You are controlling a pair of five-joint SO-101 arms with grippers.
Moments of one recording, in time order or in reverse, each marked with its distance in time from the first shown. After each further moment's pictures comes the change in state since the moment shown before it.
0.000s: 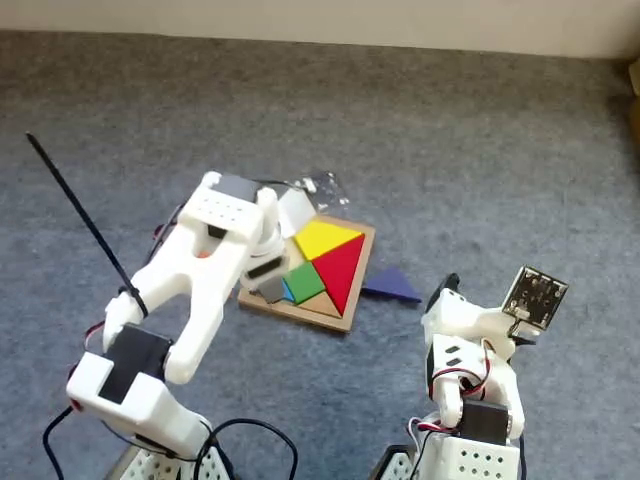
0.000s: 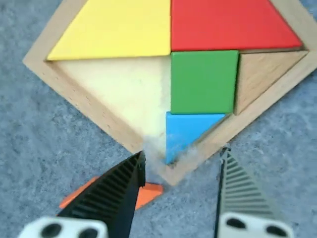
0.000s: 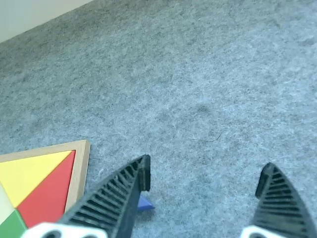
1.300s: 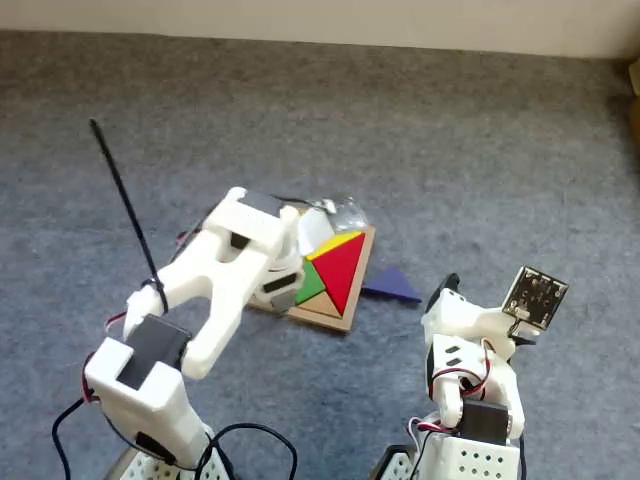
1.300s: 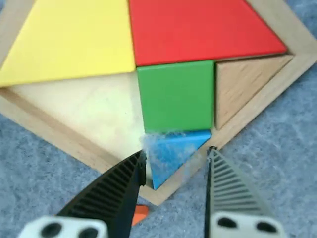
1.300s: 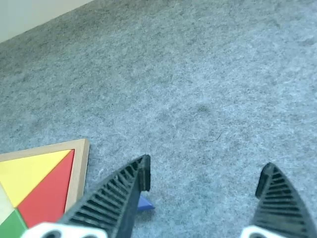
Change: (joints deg) left arm 2.3 9.1 -0.1 -5.5 -0.1; right arm 0.0 0.0 0.0 0.0 0.0
